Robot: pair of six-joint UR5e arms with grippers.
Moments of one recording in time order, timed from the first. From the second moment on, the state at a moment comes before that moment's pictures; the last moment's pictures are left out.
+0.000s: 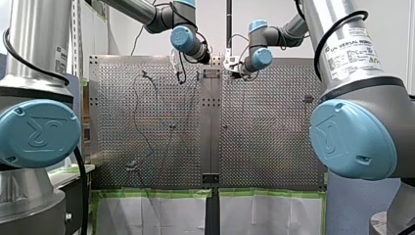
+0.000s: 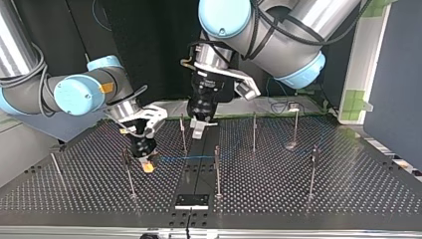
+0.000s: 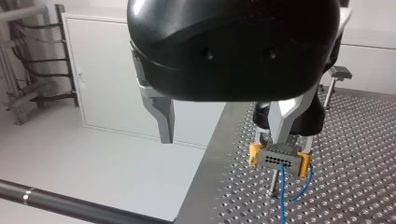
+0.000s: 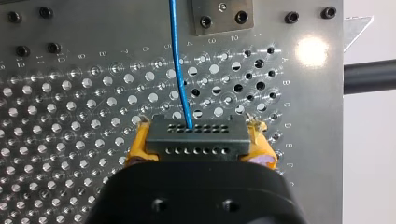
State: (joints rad) left arm -0.59 -1.66 -1.55 -3.00 -1.89 -1.79; right arm 2.07 -1.17 1.25 -0.07 1.38 1.71
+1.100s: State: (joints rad) left arm -0.54 -1.95 -1.32 -3.01 -1.90 -1.79; right arm 2.06 -1.17 1.25 -0.07 1.38 1.71
